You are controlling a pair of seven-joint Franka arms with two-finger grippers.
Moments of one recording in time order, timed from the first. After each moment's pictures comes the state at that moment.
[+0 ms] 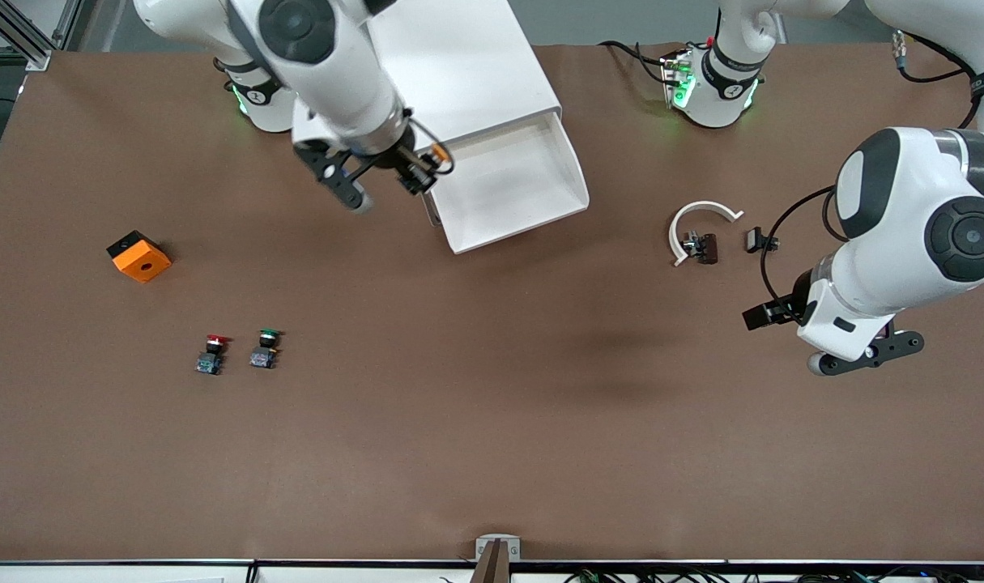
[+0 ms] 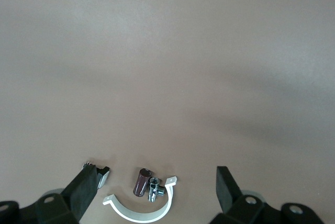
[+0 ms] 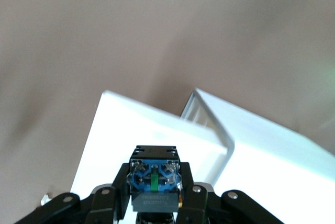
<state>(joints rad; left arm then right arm) -0.27 0.35 0.12 -1.49 0.00 1.72 -0.41 0.75 0.17 -0.03 -1.57 0.22 1.69 1.52</state>
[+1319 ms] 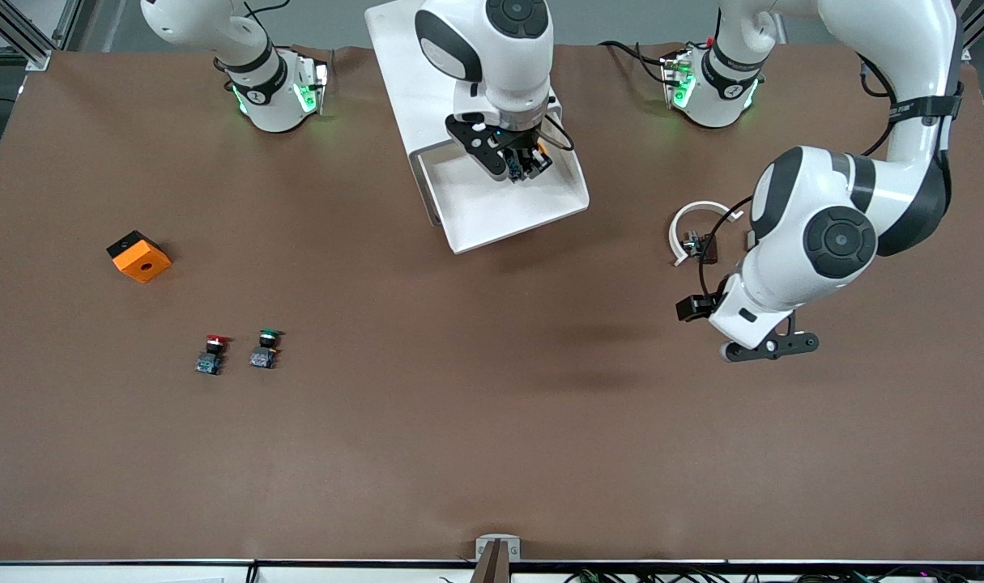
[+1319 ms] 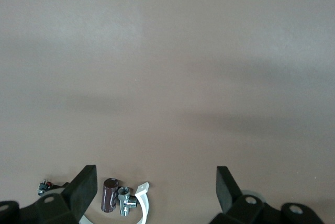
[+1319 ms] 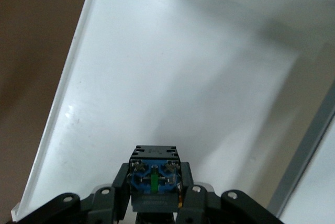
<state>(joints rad) -0.28 0.34 -0.01 -1.69 0.00 1.93 -0.39 1.02 0.41 -0.04 -1.51 0.09 1.89 1.80</state>
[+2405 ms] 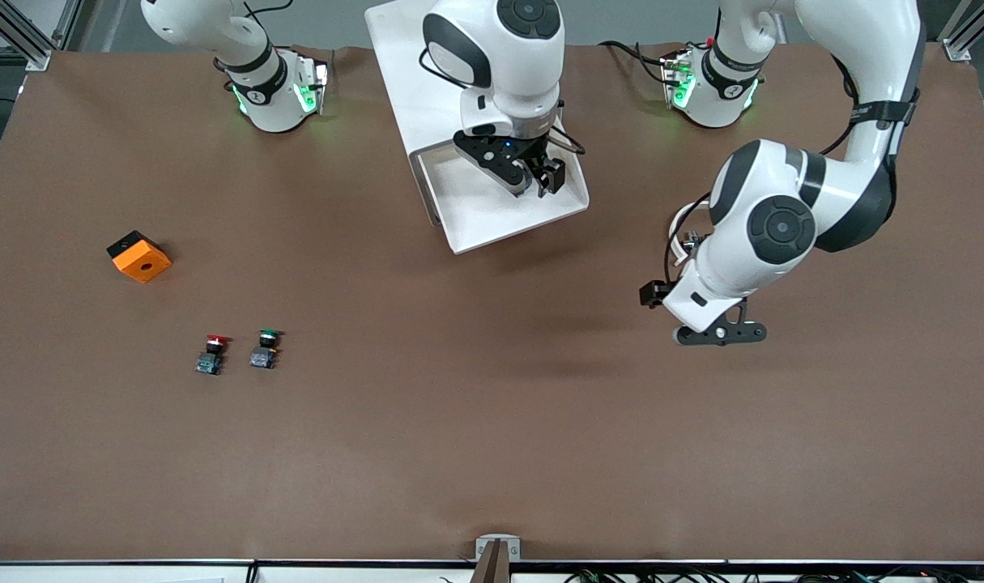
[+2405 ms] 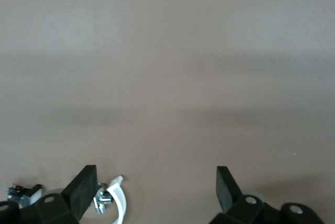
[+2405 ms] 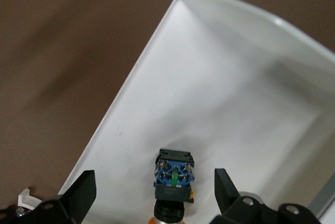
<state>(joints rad) -0.28 0.34 -0.11 -1.74 0.00 1.98 -0.41 1.00 0.45 -0.07 -1.38 0.06 1.81 1.55</state>
